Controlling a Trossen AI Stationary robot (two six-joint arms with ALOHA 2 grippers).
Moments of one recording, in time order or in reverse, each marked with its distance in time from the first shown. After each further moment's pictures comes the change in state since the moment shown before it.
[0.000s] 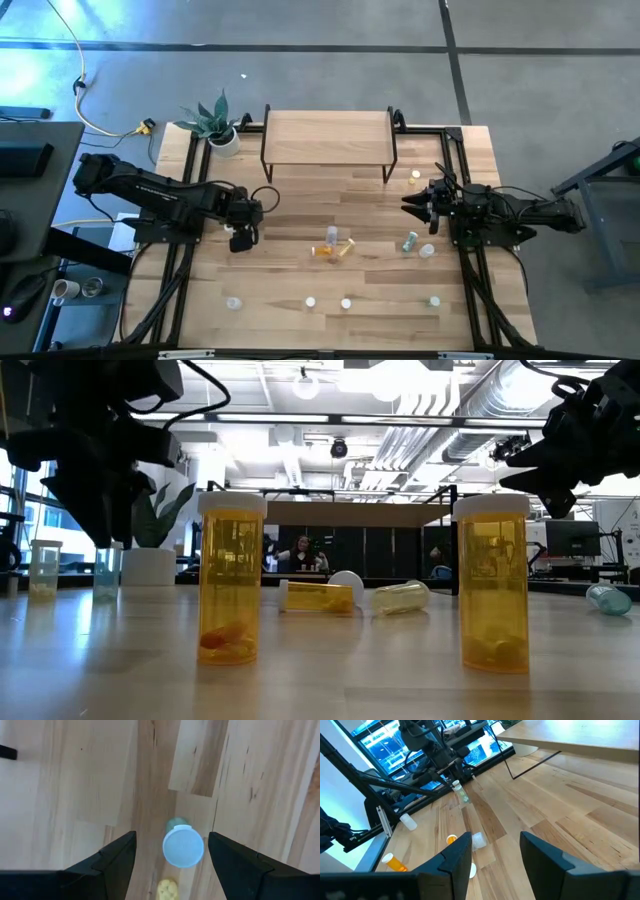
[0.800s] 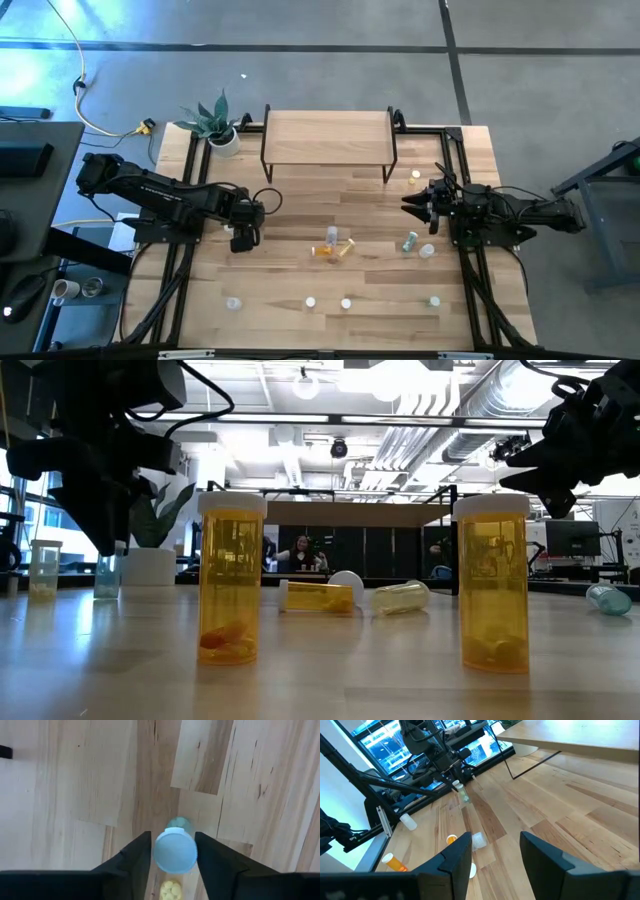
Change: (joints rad) left arm 0.000 0.035 0.000 0.008 -0.008 0.018; right arm 0.000 0.000 0.000 0.000 0.000 0.000
